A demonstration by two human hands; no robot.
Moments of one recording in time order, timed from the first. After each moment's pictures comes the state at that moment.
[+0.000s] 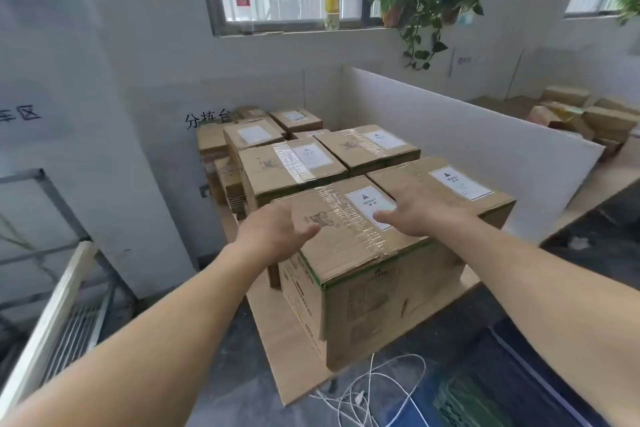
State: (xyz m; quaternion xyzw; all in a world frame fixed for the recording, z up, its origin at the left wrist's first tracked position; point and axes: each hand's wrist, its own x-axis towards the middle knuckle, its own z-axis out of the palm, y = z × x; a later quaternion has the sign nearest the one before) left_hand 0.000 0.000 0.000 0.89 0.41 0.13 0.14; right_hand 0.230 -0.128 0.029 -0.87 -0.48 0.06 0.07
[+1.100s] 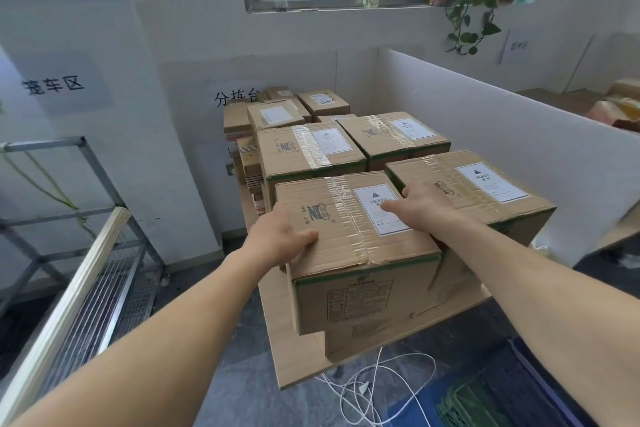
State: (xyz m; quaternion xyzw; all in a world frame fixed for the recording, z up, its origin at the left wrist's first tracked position) left_hand 0.004 -0.007 -0.038 0.80 0.50 0.14 0.31; right_hand 0.251 -0.099 -0.005 -0.88 -0.42 0.14 0.18
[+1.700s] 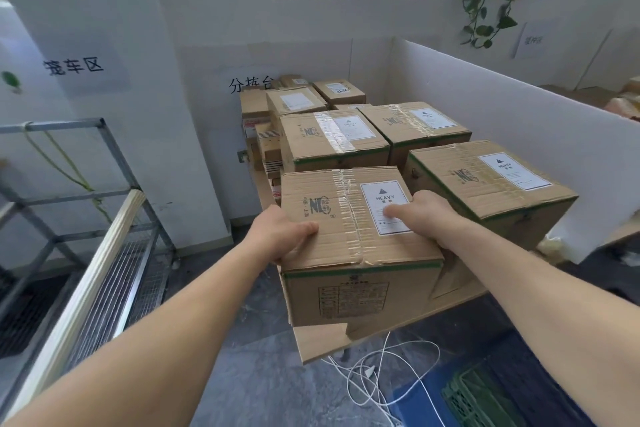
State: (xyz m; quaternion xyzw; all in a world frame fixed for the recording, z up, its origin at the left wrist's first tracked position) left_hand -0.053 -0.006 -0.049 0.69 0.54 0.17 0.45; right_hand 0.201 -0.103 -0.032 -0.86 -0.38 0.23 0.25
